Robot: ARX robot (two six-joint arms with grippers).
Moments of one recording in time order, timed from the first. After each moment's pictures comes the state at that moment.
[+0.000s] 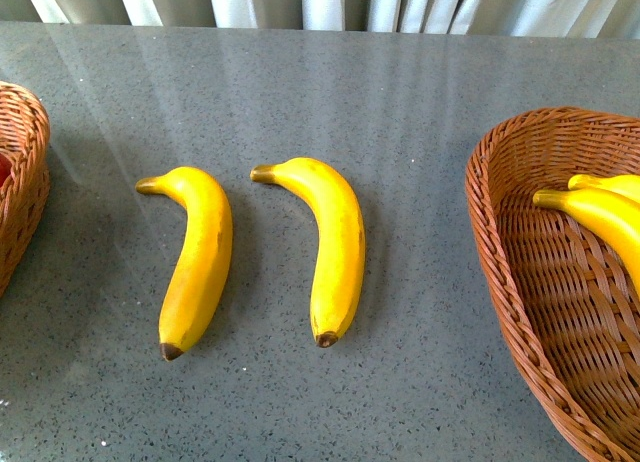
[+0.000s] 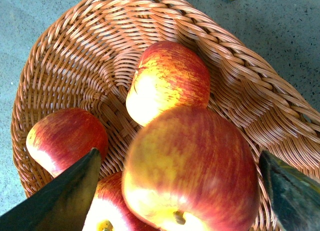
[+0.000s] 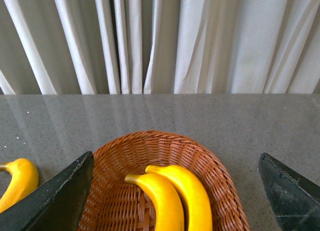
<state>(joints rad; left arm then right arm) 0.34 1.42 0.62 -0.09 0.42 1.02 0.00 0.00 0.02 0.00 0.00 0.00</state>
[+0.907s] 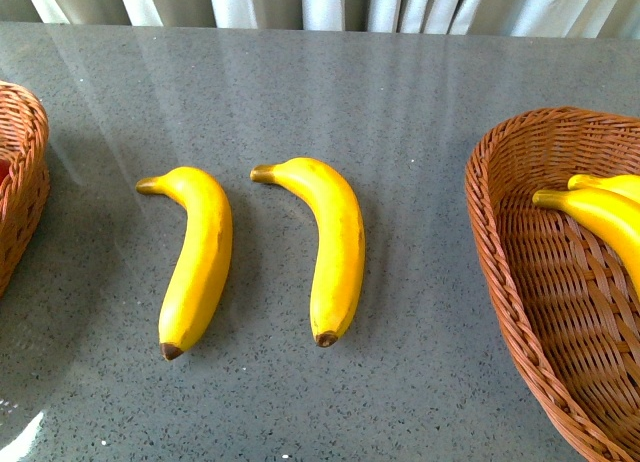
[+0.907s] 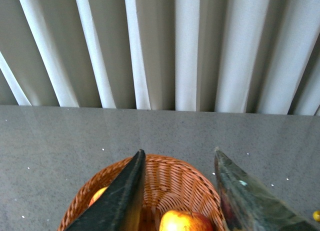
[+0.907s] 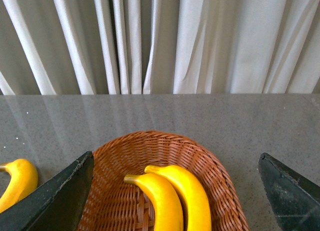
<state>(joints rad) 0.27 0.83 0.23 0.59 0.26 0.04 0.00 0.00 0.02 0.00 0.00 0.00</state>
